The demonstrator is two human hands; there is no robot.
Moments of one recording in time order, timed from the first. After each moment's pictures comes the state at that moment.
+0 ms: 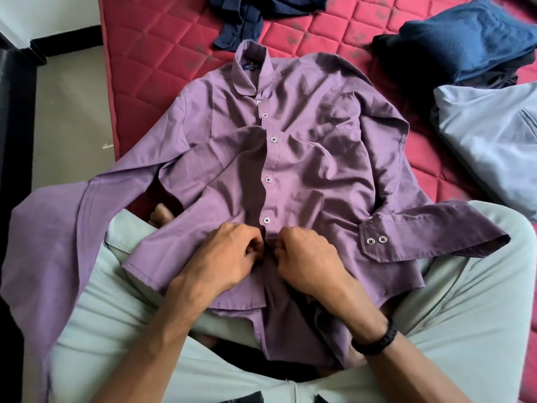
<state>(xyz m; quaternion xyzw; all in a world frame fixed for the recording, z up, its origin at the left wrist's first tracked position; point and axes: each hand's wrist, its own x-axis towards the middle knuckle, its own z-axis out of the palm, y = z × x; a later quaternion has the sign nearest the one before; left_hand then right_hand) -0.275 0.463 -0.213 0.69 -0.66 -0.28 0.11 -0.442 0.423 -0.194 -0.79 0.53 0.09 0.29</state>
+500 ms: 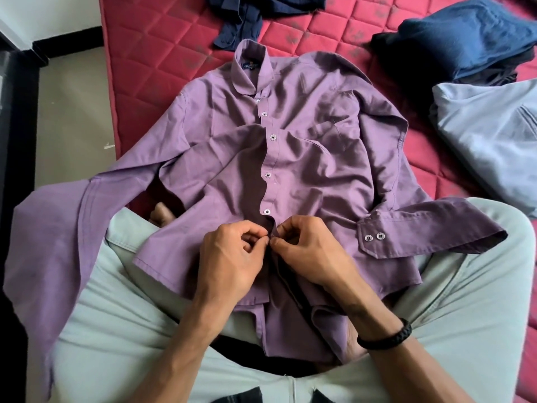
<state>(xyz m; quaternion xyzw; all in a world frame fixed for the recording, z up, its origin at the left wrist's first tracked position) -0.311 0.483 -0.197 0.78 -0.47 -0.26 0.32 -0.455 0.414 -0.206 -0.65 0.55 -0.12 0.52</state>
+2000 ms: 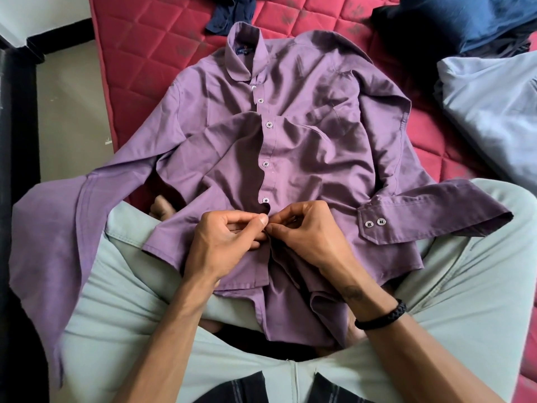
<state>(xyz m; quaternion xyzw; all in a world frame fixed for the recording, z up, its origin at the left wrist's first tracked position) -0.300 0.476 -0.199 0.71 -0.32 -0.46 0.43 -0.455 0.414 -0.208 -0.59 0.55 -0.19 0.56</state>
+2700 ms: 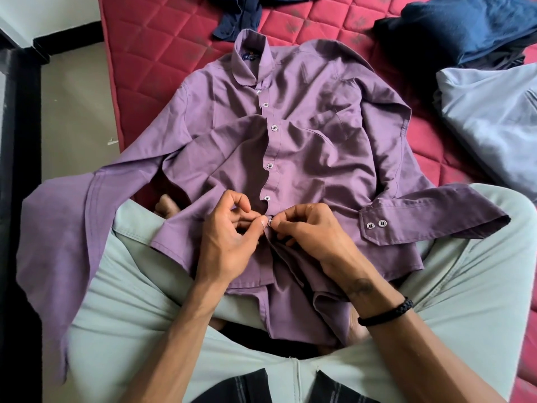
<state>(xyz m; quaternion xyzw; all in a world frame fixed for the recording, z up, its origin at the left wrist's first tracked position) -0.300 0.479 -0.208 0.70 -0.40 -0.36 0.47 -0.452 0.414 -0.198 -0.49 0.54 -0.18 0.66</state>
